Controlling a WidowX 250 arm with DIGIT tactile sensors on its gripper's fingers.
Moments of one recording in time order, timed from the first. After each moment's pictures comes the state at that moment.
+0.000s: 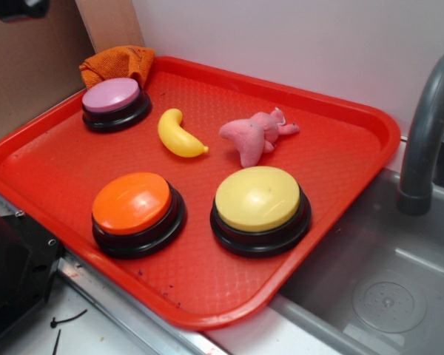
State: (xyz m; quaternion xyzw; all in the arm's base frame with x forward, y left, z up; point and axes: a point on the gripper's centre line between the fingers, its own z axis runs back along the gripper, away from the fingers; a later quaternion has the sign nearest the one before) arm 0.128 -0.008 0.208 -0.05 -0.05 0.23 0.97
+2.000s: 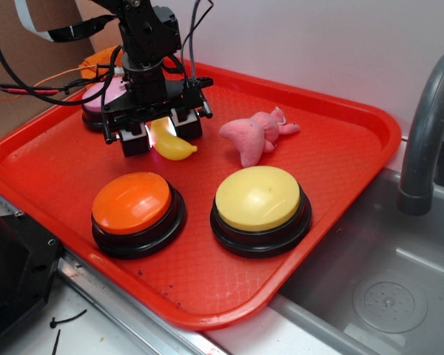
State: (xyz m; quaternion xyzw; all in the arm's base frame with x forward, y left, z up) arm 0.238 0.015 0.021 0.05 -0.08 0.54 0.84
